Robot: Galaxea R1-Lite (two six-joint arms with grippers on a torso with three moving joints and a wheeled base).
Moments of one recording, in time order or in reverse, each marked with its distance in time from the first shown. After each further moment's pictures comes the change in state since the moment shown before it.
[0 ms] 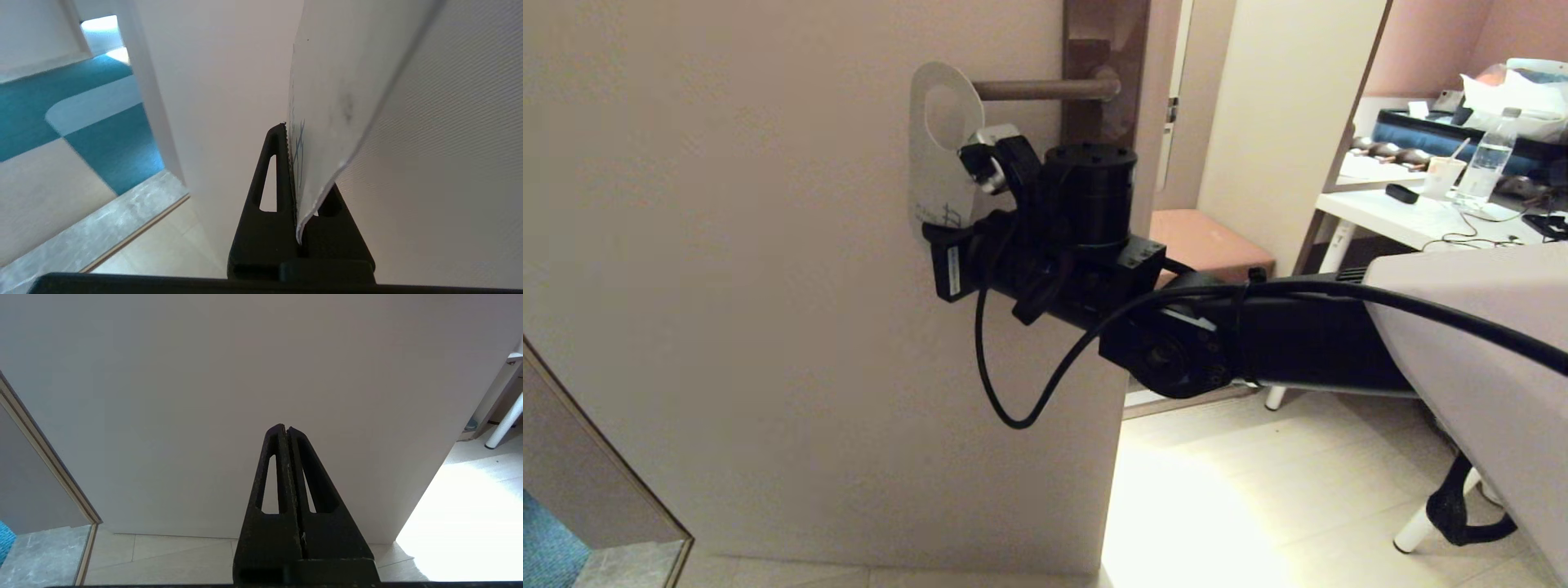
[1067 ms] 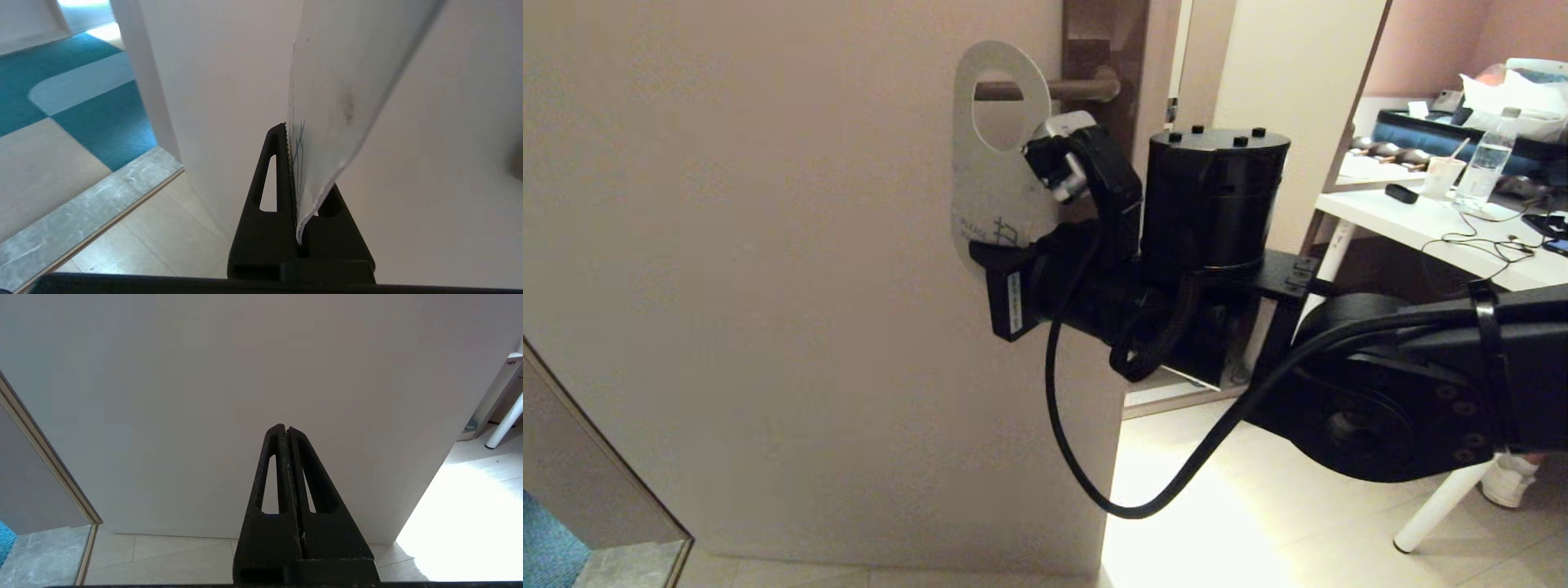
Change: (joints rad) left arm 0.000 0.000 0.000 0.000 0.001 0.000; right arm 0.048 -0.322 0.438 -0.052 -0.106 -0.027
